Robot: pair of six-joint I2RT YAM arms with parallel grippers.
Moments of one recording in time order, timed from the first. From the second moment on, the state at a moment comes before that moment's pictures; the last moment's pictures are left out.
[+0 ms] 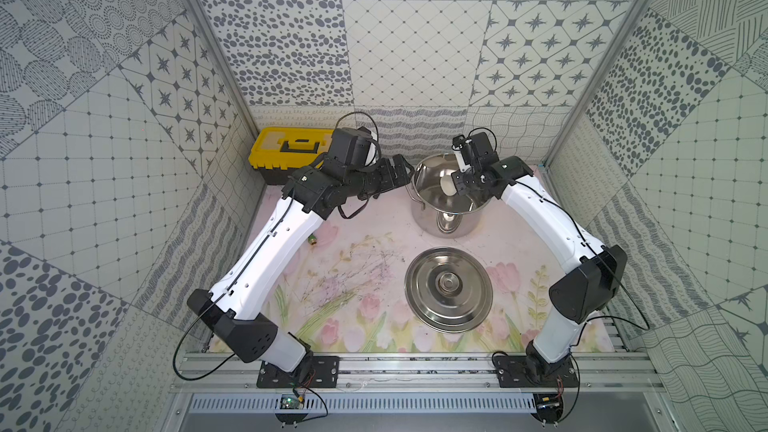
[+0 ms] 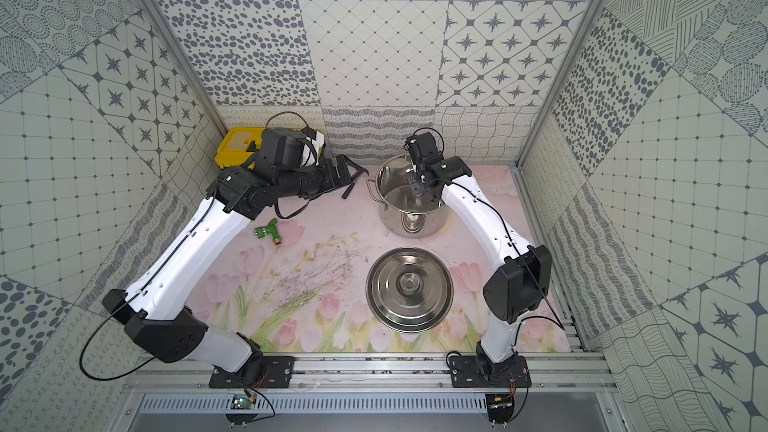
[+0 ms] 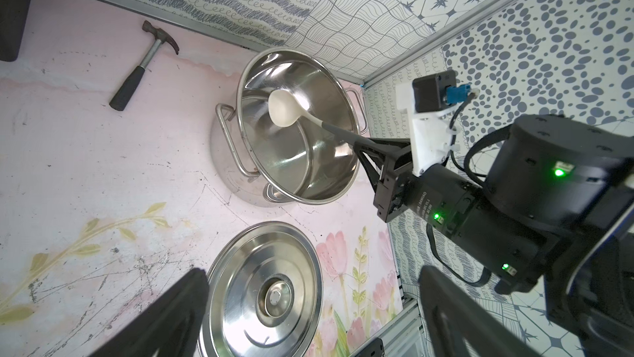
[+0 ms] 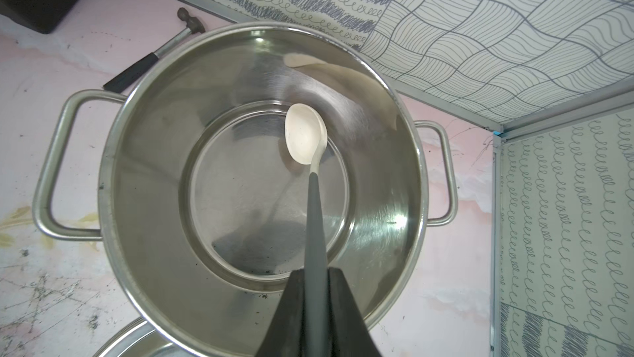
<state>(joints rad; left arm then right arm) -0.54 1.54 1.88 -0.91 0.14 -0.71 0.47 1.76 1.84 -0.93 0.35 -0.01</state>
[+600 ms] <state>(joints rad) -0.55 1.60 1.94 -0.91 0.17 -0.71 0.47 1.54 1.63 -0.98 0.29 0.07</state>
